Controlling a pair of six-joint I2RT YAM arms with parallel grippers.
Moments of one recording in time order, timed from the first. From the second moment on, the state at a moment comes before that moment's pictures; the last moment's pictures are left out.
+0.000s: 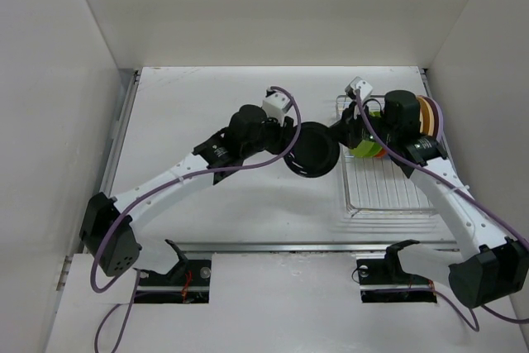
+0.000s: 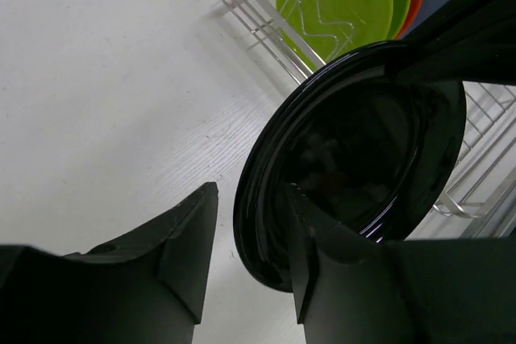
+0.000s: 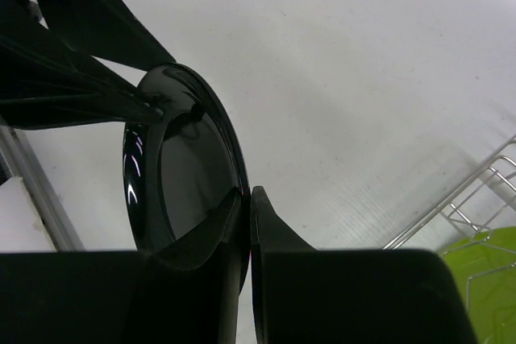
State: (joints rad) left arm -0.81 1.36 1.13 -0.14 -0.01 -0.20; right arm 0.29 1.14 1.06 -0.33 -0.60 -0.12
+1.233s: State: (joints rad) left arm -0.68 1.63 1.22 -0.18 0.37 -0.24; right arm 0.26 0.95 0.95 -0.18 -0.33 -0.08
